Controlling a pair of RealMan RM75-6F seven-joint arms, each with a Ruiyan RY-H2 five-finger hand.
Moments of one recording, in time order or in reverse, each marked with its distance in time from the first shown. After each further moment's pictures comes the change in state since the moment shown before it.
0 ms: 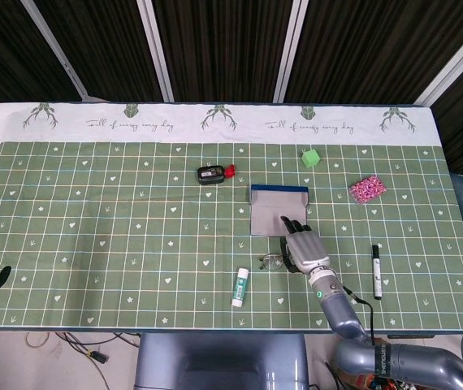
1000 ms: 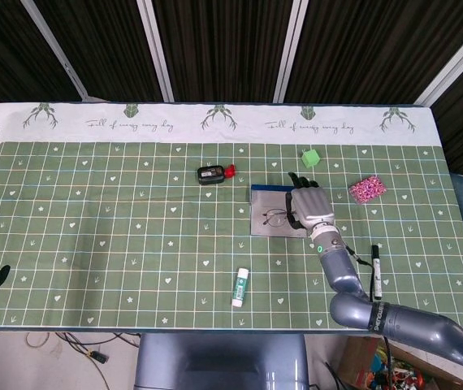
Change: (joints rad) left arm 0.002 0.001 -0.004 -0.001 -0.001 0.005 -0.005; right arm 0.180 0.071 0.160 0.124 0.223 -0.099 -0.045
